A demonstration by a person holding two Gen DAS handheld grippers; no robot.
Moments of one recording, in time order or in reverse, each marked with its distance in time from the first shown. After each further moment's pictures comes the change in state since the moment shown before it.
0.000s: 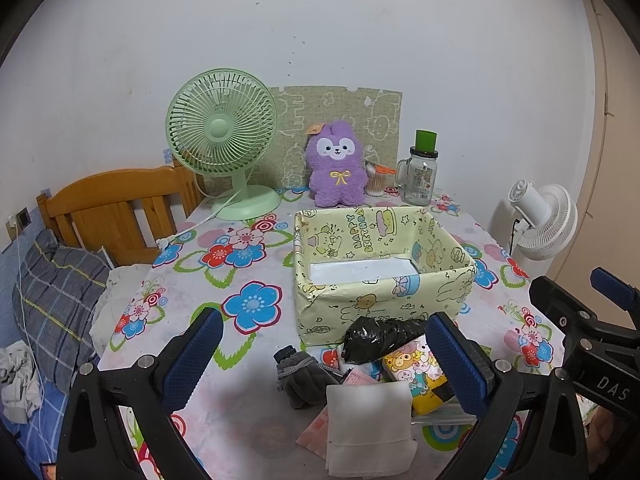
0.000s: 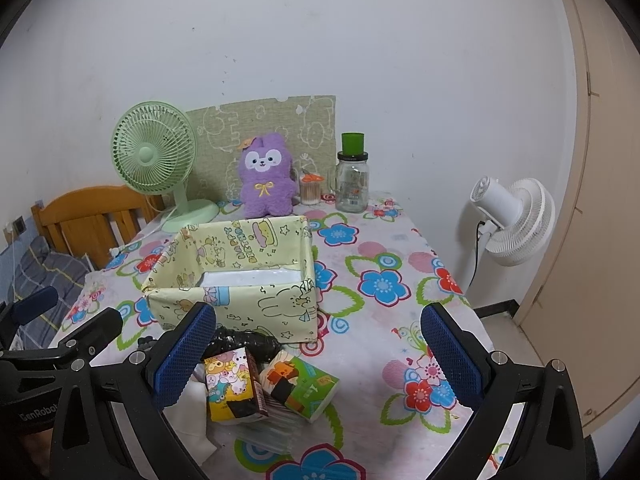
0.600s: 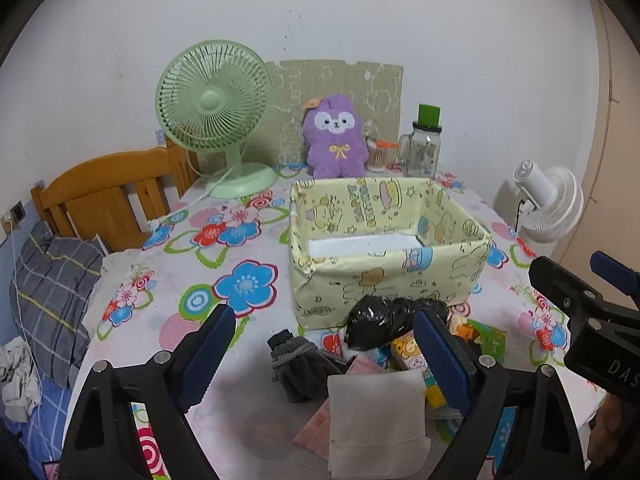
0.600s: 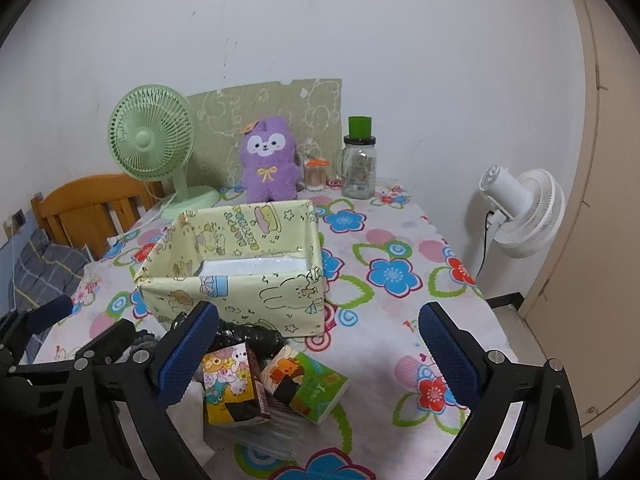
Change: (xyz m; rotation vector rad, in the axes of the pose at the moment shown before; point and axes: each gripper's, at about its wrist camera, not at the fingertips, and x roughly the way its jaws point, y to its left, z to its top) left arm 0.032 -0.001 -0.015 0.012 0.071 -0.001; right arm 0.027 0.004 -0.005 -0.004 0.051 0.026
